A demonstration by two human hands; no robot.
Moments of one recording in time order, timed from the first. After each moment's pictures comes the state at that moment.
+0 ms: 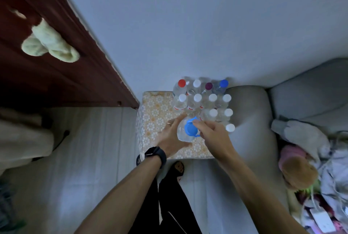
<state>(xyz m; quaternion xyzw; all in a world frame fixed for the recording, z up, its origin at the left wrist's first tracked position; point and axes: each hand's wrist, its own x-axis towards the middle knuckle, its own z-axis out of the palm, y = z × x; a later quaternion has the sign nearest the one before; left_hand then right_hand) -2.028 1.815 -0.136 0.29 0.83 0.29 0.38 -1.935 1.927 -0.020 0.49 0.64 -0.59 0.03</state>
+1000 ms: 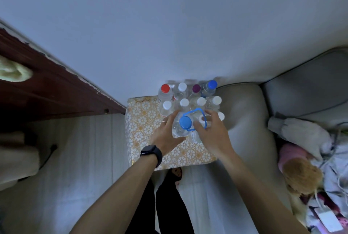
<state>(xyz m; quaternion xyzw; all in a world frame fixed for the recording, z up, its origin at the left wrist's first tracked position) -2.045 1.874 -0.175 0.33 0.83 0.27 0.38 -1.927 2.001 -0.102 0.52 0.71 -0.48 0.01</state>
